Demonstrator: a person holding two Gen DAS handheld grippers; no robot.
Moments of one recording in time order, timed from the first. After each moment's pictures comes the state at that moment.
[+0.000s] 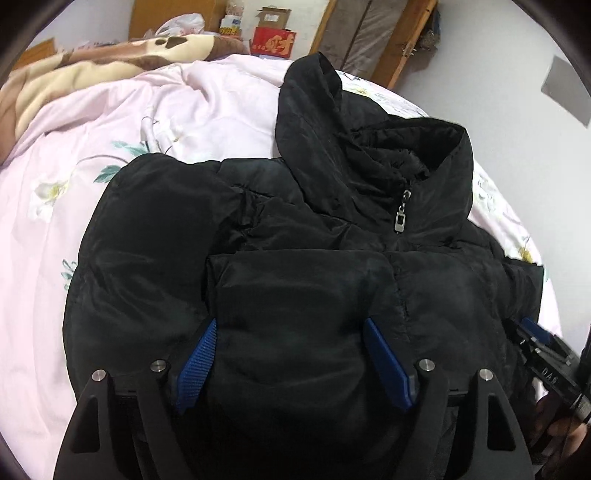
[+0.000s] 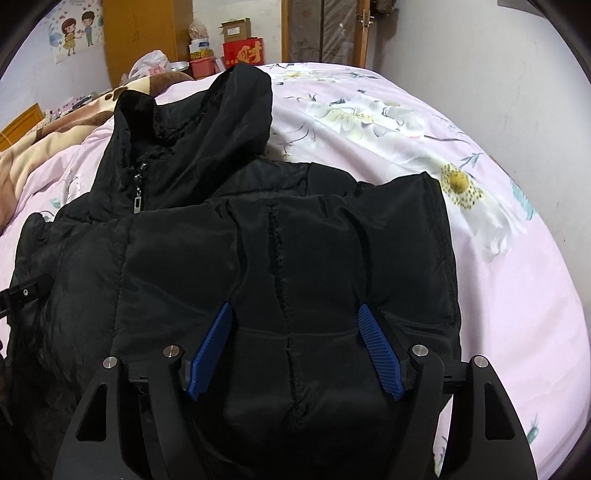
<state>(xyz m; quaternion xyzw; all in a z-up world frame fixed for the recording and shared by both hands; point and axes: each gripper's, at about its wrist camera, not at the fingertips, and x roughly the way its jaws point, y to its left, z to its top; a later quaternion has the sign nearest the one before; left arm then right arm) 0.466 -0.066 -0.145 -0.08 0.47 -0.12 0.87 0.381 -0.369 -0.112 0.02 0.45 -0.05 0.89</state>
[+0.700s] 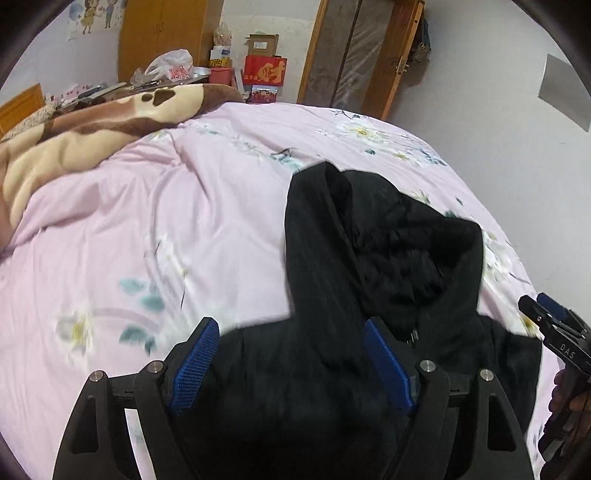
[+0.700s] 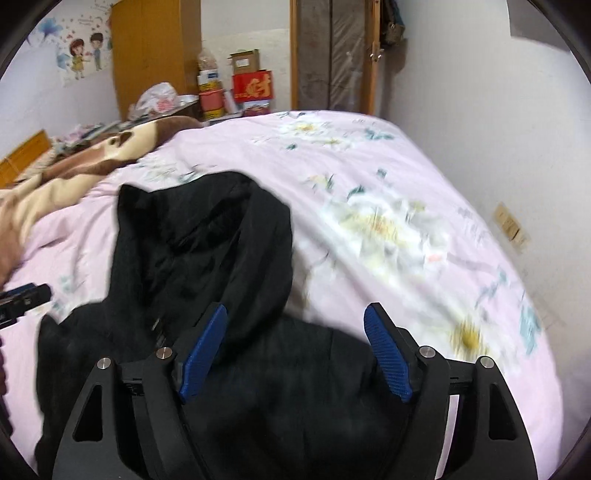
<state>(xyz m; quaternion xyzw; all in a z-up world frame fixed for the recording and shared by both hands) 0.582 -0.054 -0.049 -0.04 0.44 -0.11 0.89 0.500 -0.358 -0.018 0.01 0.39 -0.04 0.92</state>
